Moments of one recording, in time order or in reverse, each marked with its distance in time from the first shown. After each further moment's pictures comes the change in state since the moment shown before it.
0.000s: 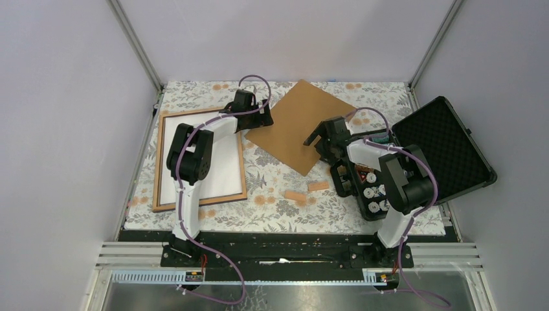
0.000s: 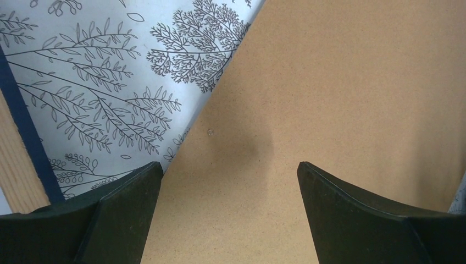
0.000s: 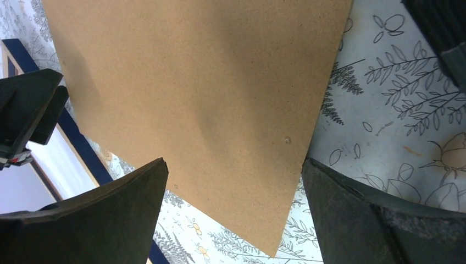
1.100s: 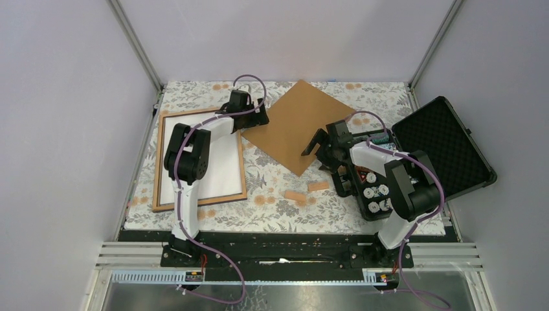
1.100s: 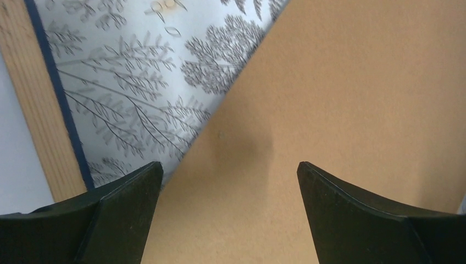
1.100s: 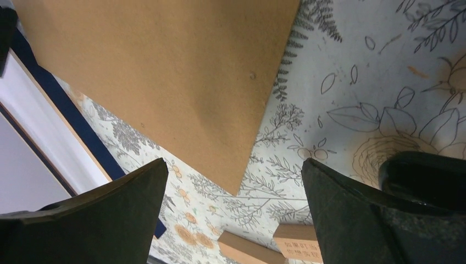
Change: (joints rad) left arm 0.037 0.004 -0.012 0.051 -0.010 -0.002; right arm 0.002 -0.073 -0.032 -0.149 -0.160 -0.072
